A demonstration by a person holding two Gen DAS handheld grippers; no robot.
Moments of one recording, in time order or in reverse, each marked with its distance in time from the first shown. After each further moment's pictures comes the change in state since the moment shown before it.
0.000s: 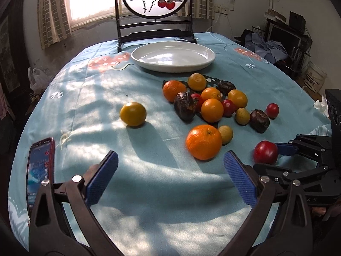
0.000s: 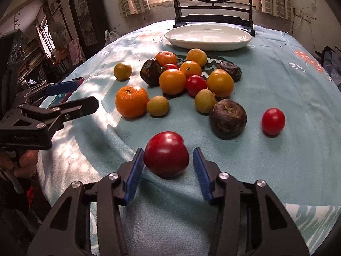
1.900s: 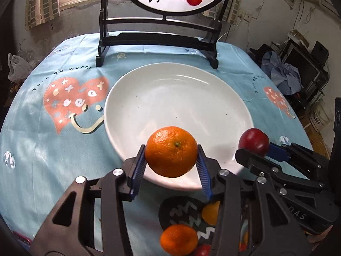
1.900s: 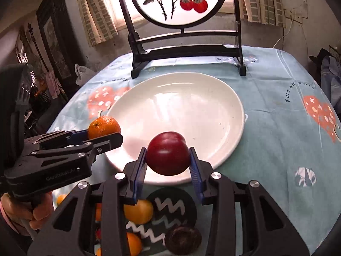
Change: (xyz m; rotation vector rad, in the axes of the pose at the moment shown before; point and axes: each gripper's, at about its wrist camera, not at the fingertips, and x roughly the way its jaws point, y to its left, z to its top) left arm 0.168 0.043 0.197 -0.190 0.122 -0.063; right arm 0.092 -0.099 0.217 0.121 -0.051 -0.073
